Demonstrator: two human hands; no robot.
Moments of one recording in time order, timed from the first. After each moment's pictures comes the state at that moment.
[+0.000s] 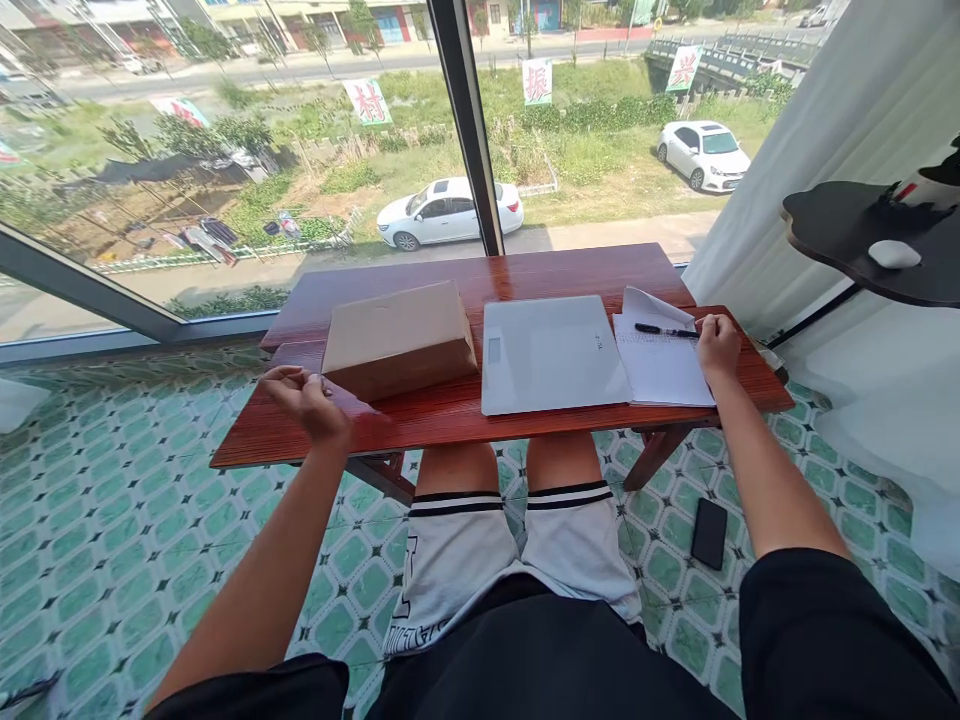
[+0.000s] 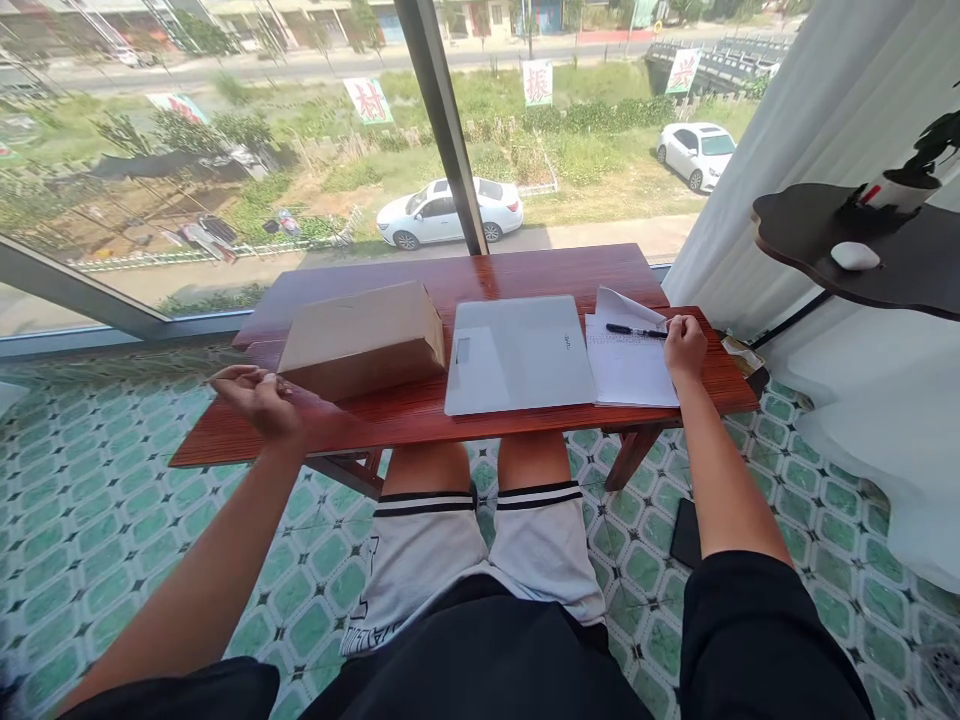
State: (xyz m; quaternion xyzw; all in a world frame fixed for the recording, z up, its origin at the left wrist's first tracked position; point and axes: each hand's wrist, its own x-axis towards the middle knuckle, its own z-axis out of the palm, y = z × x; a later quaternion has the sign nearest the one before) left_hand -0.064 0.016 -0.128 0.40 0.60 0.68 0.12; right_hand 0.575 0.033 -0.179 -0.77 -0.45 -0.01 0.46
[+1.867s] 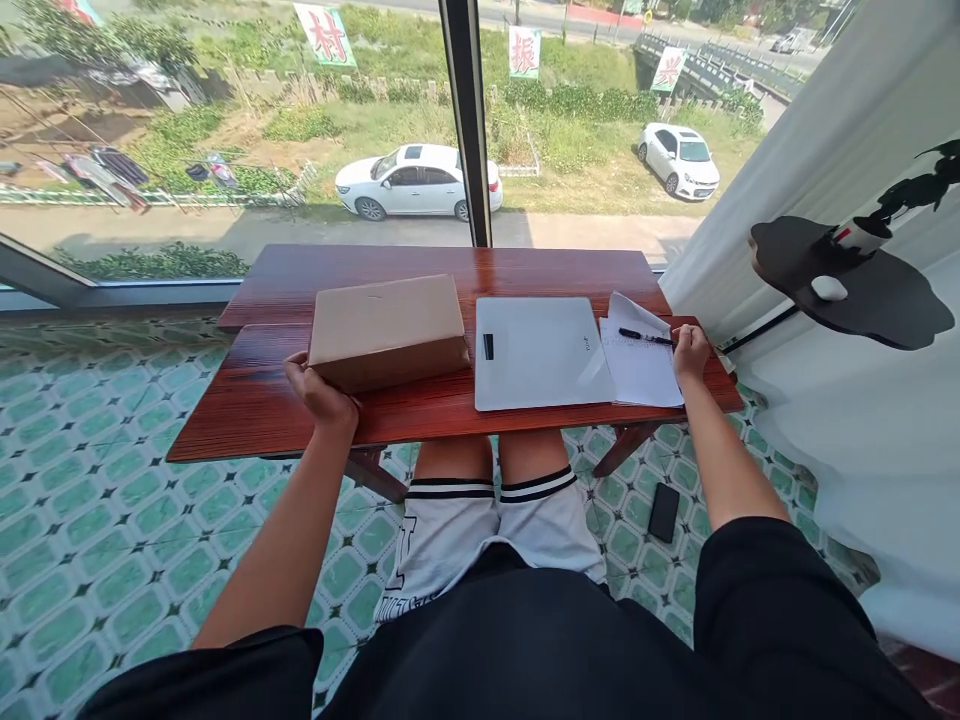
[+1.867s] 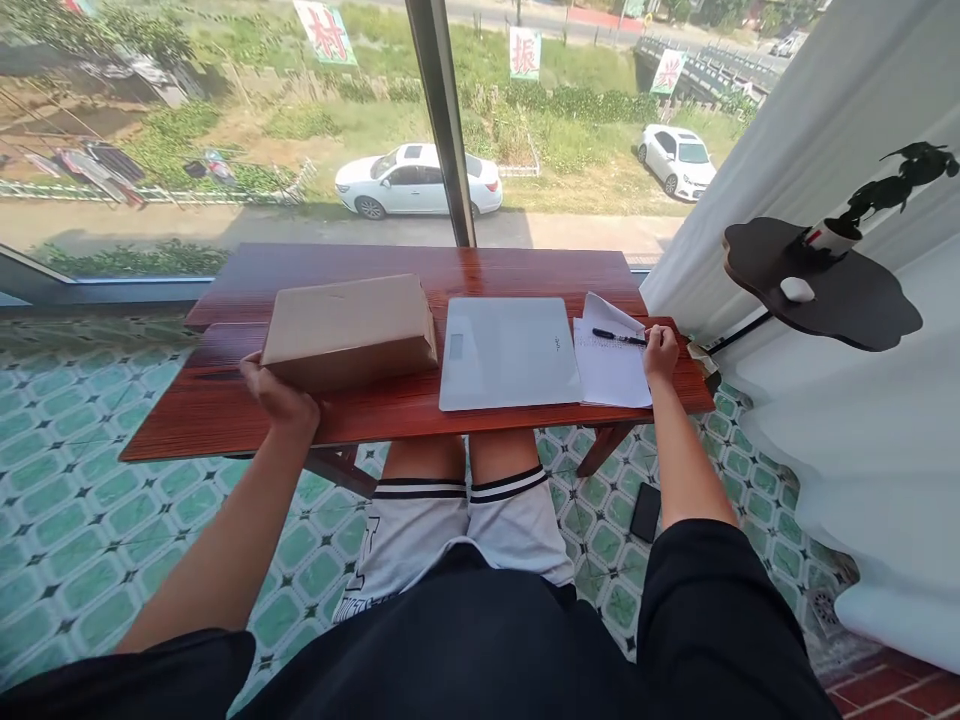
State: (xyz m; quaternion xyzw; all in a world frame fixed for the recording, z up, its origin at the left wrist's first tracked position) left_hand -0.047 0.037 -0.149 0.28 0.56 0.73 0.26; right_hand 0.579 0.030 -0.175 -0.77 -0.44 0.02 0.46
